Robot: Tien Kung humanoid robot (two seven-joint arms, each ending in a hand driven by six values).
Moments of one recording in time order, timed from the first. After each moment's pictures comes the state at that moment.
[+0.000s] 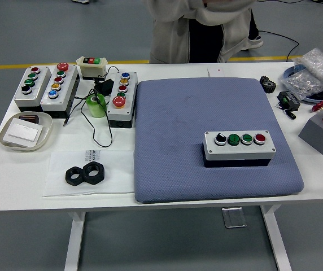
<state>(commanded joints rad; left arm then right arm) -0.07 0.13 -0.18 -0.21 -0.26 0.24 -0.13 0.33 -0.62 1.27 1.30 -0.41 -0.10 0.00</state>
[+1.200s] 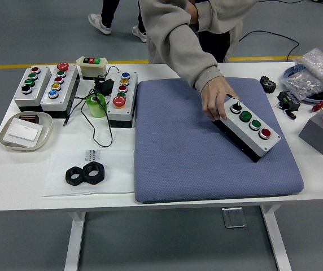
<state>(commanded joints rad) -0.09 0.13 -0.17 -0.21 -0.27 0.23 -0.14 0.31 -0.62 1.32 1.32 -0.43 -0.10 -0.02</state>
